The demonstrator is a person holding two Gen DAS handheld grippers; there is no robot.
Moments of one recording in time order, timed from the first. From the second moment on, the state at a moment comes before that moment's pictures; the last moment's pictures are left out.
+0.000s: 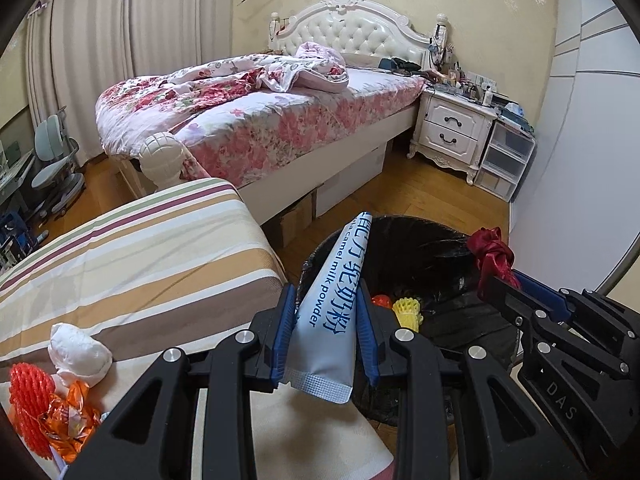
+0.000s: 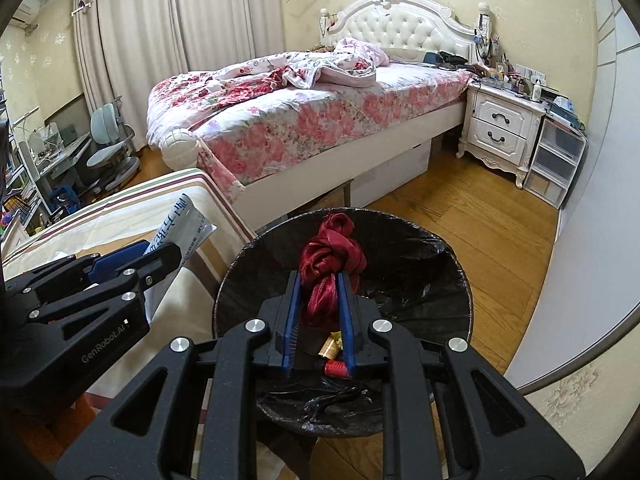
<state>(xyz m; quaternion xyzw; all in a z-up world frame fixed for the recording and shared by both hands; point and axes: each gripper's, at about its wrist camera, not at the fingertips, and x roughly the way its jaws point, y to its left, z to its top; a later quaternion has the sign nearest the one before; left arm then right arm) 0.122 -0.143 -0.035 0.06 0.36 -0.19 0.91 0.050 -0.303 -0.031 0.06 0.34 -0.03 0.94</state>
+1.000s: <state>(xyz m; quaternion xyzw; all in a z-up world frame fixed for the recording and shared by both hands) 0.130 -0.147 -0.032 0.05 0.35 -0.18 0.92 0.050 -0.332 -0.034 0.10 0.34 -0.08 0.93</state>
